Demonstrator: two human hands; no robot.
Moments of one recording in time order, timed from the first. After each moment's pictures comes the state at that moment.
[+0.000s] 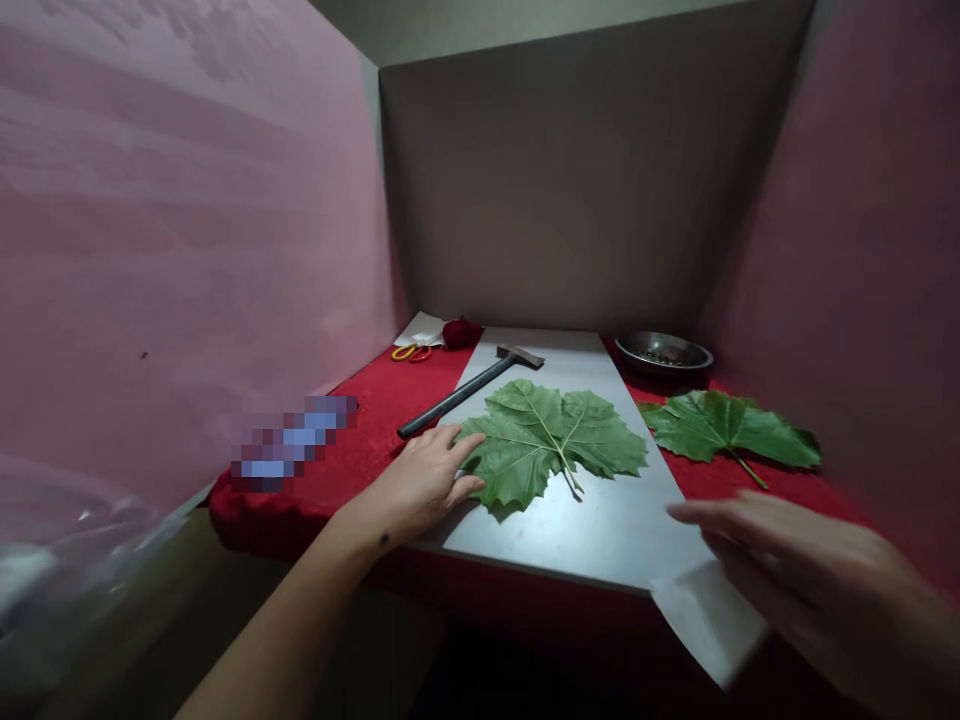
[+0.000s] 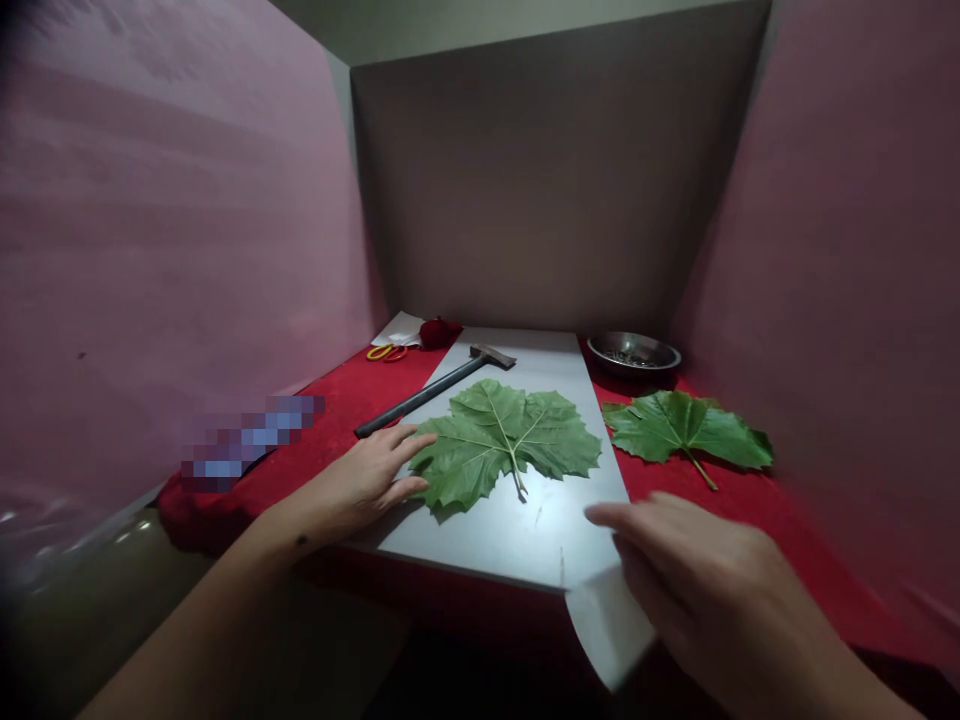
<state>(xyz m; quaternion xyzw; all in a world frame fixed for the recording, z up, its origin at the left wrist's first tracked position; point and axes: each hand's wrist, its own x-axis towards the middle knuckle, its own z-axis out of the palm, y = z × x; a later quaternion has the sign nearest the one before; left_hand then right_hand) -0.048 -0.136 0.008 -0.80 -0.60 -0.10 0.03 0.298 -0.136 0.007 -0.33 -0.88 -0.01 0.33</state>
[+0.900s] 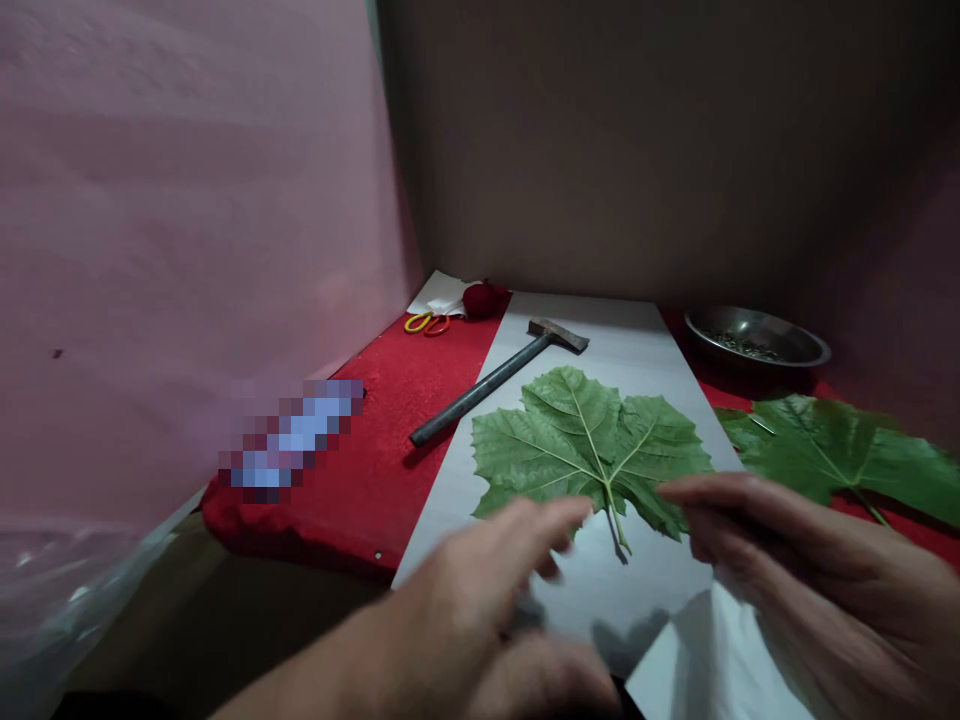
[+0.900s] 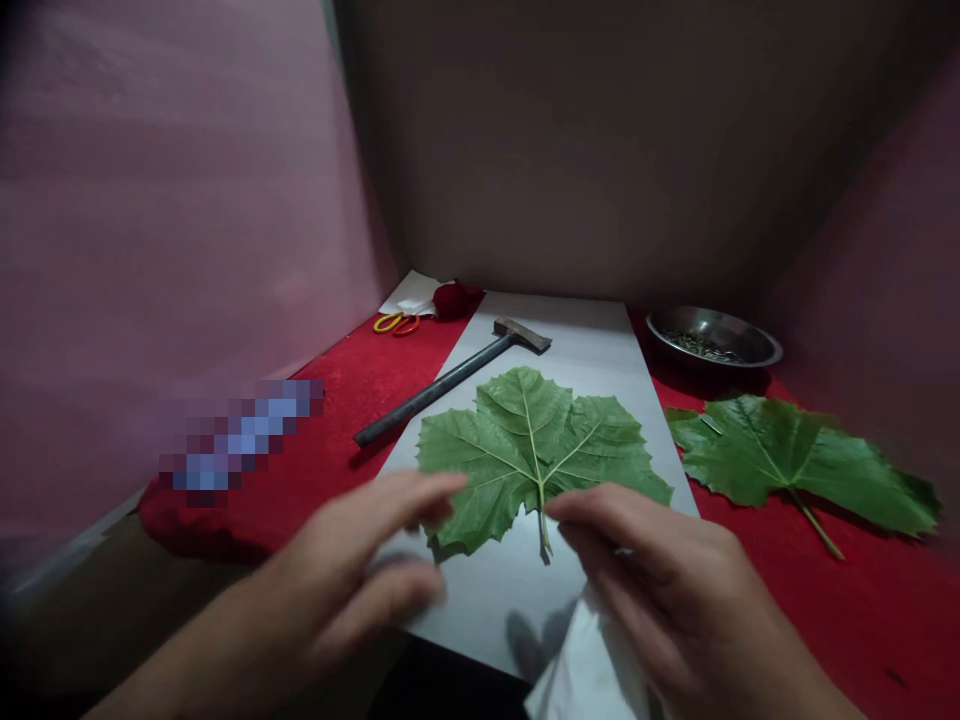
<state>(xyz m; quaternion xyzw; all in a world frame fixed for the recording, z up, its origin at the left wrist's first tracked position) -0.030 -0.152 0.030 -0.80 -0.51 -0.28 -0.14 0.208 -0.086 0.029 -0.30 -0.87 0.21 0.34</state>
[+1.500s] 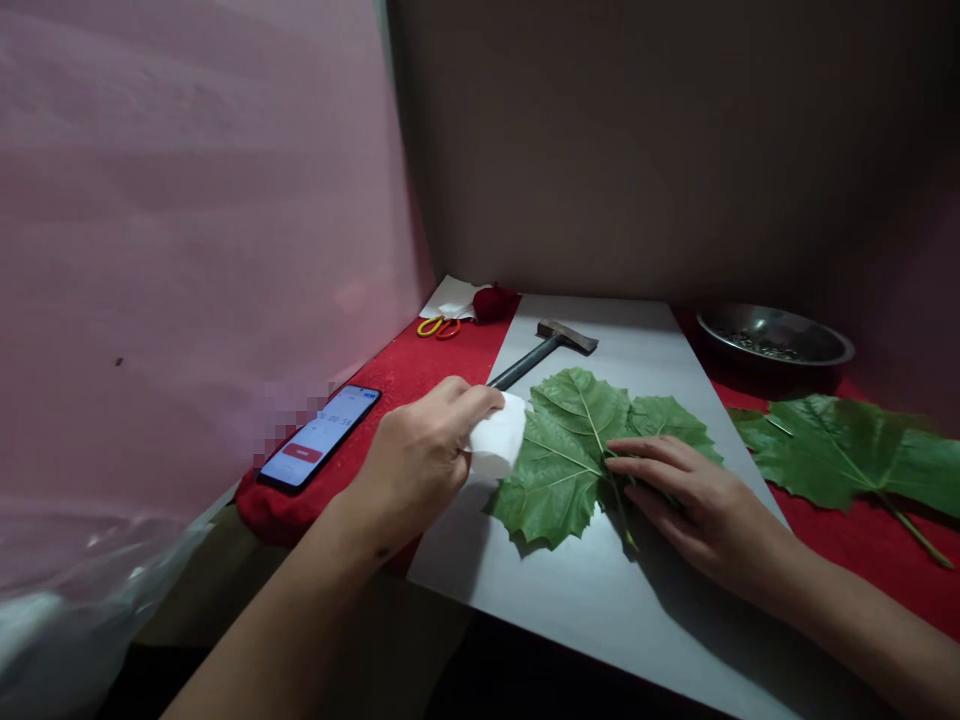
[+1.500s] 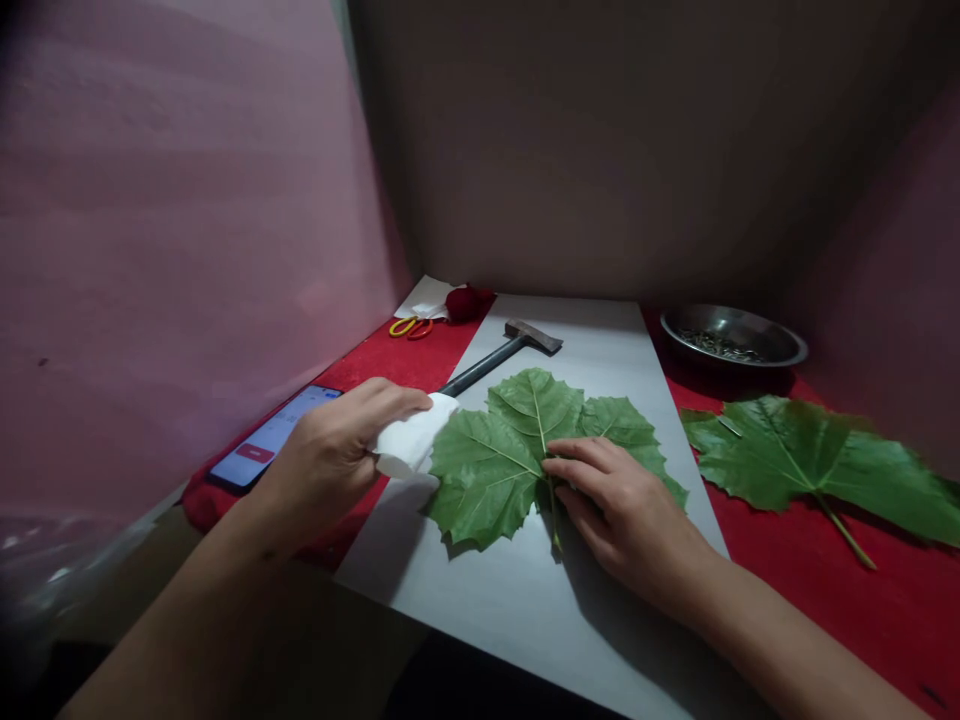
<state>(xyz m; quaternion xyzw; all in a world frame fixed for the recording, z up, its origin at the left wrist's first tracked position) -0.065 -0.120 0.062 -0.75 -0.60 -0.28 0.07 0.198 -0.031 -0.002 -0.23 -0.93 0.11 0.29</state>
